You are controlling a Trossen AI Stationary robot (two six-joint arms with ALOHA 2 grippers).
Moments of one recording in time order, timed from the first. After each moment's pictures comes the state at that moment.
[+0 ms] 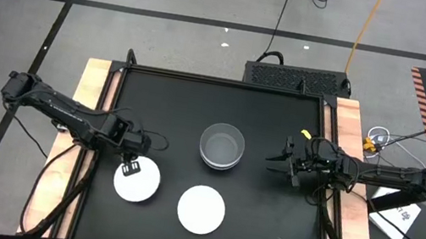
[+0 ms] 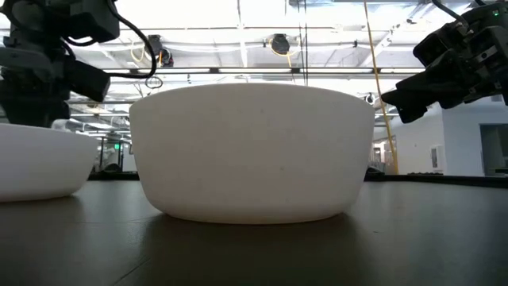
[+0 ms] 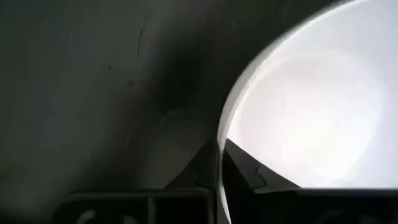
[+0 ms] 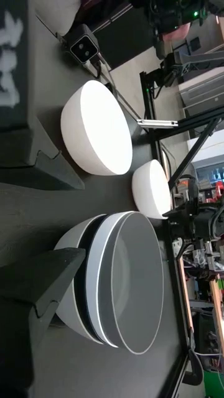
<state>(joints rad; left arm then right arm) -0.17 1.12 0.63 -0.91 0.09 -0.67 -0.16 0.46 0.01 0.30 -0.32 0.14</state>
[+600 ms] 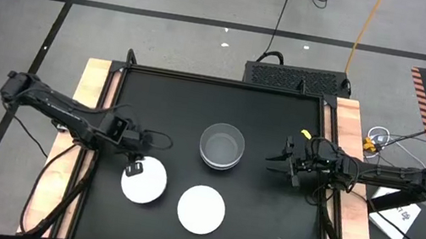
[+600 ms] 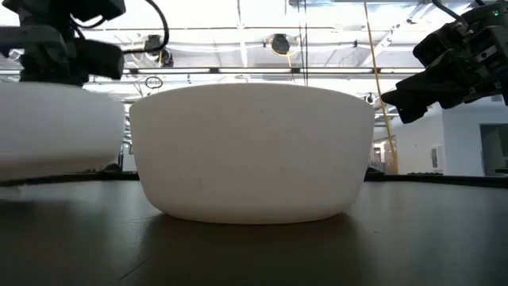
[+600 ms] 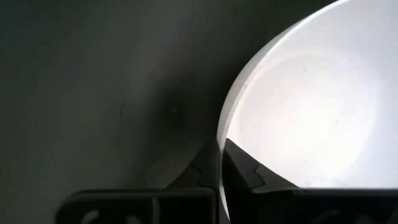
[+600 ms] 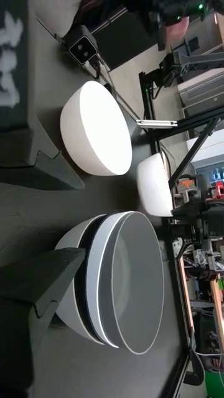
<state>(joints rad) -0.17 1.10 0.66 -0.81 0.04 -0.54 -0.16 0.47 0.01 0.30 -0.32 0.15</state>
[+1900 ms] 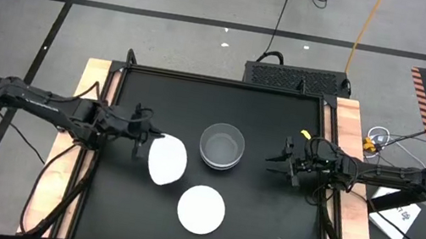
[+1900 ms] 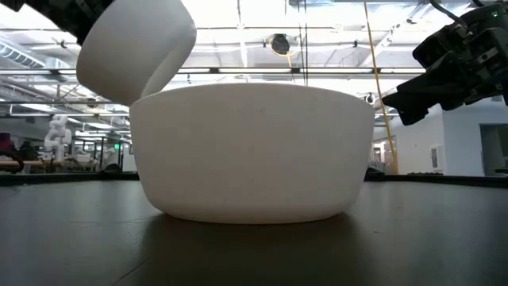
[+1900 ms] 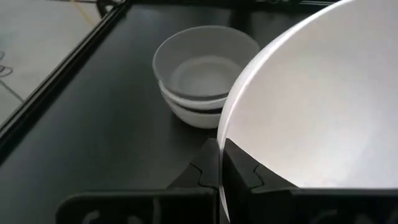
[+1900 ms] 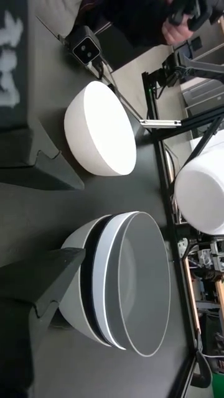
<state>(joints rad) -0.11 0.78 0.62 -0.38 -0.23 -0.13 -0.15 0.47 0.01 0.28 -0.32 0.16</state>
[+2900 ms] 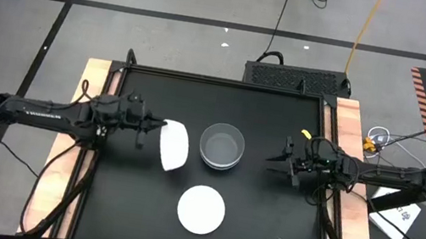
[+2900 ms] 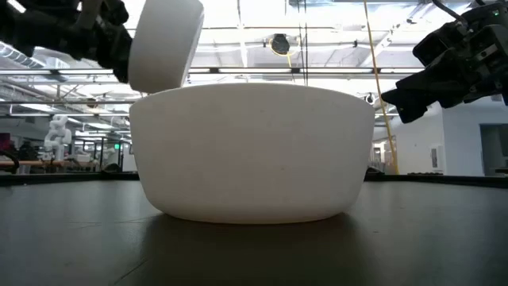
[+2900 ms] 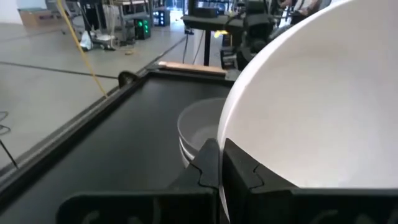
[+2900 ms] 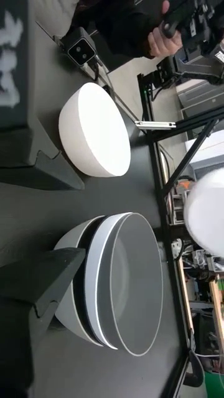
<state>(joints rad) 0.16 0.63 0.32 0.15 0.00 -0.05 -0.15 0.47 0.01 0.30 -0.32 0.16</state>
